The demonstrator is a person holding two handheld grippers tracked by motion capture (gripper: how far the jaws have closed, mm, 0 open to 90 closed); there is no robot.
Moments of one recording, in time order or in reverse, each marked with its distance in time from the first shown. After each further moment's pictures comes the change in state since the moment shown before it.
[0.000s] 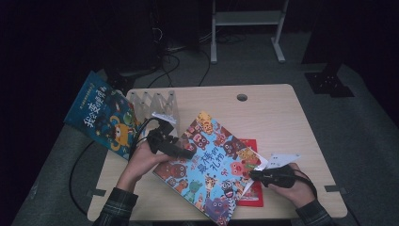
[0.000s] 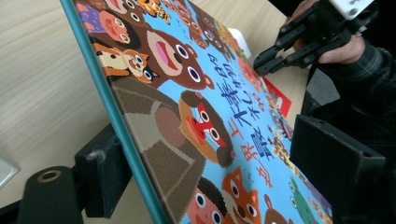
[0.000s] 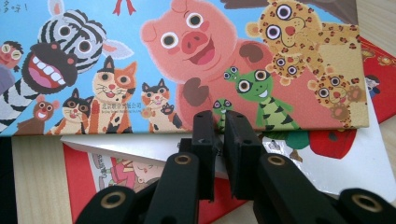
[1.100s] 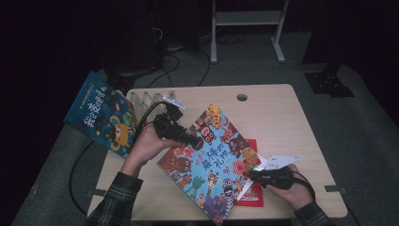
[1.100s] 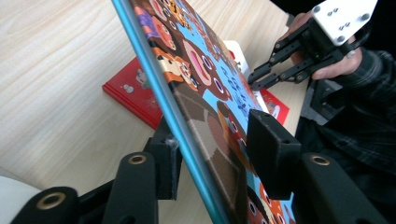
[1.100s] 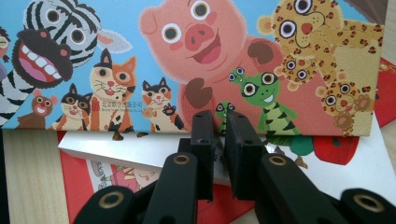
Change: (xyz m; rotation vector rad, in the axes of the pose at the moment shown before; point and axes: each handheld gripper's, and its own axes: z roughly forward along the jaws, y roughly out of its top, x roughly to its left) left arm -0.020 0.051 -0.010 0.075 0.046 0.050; right arm 0.007 0.001 0.003 -0.010 -0.030 -0.009
